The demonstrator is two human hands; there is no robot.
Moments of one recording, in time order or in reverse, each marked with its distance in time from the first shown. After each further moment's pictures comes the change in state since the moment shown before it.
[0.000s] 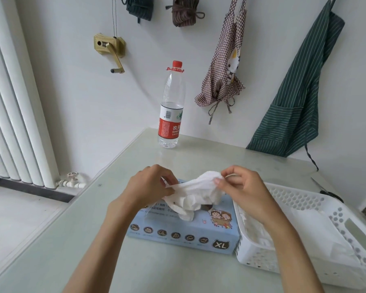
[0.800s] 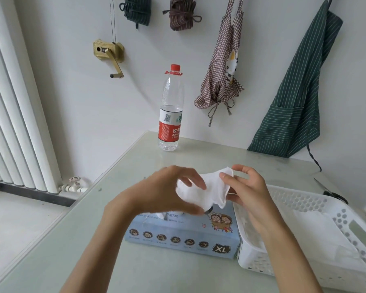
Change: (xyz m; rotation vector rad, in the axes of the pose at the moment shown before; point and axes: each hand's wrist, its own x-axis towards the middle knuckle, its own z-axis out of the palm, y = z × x) left_hand -0.024 0.045 -0.027 -0.167 -0.184 0.255; right_hand 0.001 -0.007 0.008 0.439 0.183 0.214
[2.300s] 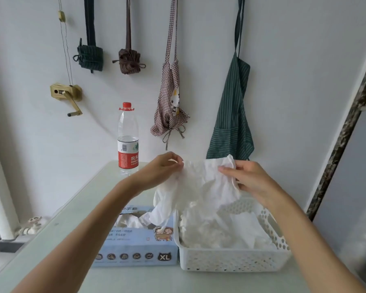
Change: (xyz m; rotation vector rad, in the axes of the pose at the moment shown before) left_hand 0.073 0.100 0.007 -0.401 0.084 0.058; right_hand -0.005 -0.086 -0.138 -0.270 -0.011 -0.043
